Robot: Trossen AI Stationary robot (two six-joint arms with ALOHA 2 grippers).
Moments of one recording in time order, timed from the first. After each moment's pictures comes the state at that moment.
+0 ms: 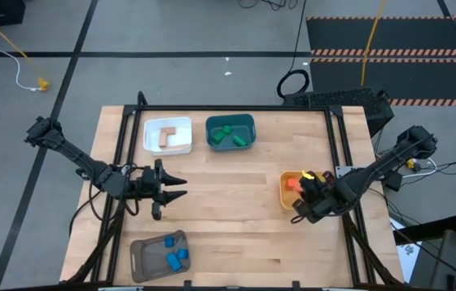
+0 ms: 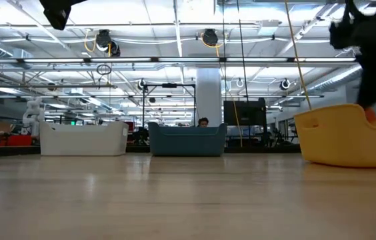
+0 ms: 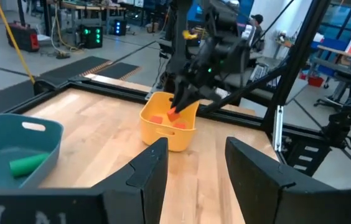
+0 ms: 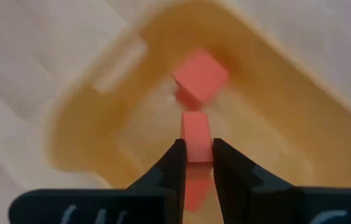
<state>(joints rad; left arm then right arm) -0.57 0.86 0.50 0.26 -0.63 -0.26 0.56 1.18 0.76 -1.06 0.44 1.37</state>
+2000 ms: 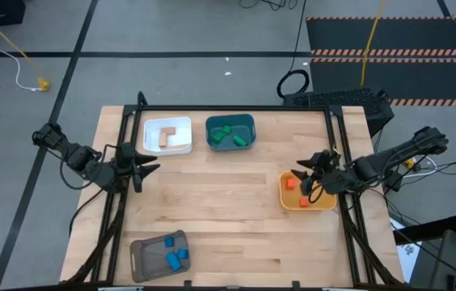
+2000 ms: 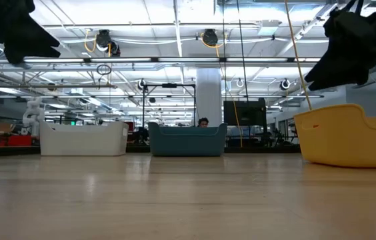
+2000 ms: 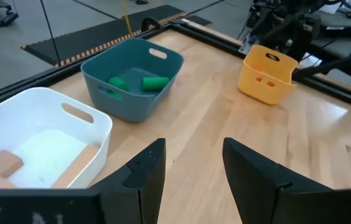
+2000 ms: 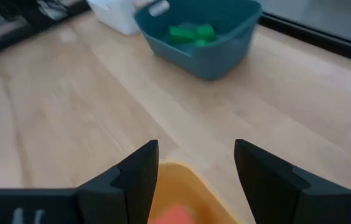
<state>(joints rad) -0.57 0.34 0.50 -0.72 -0.83 -0.69 0.41 0.66 0.43 -0.58 0.76 0.84</state>
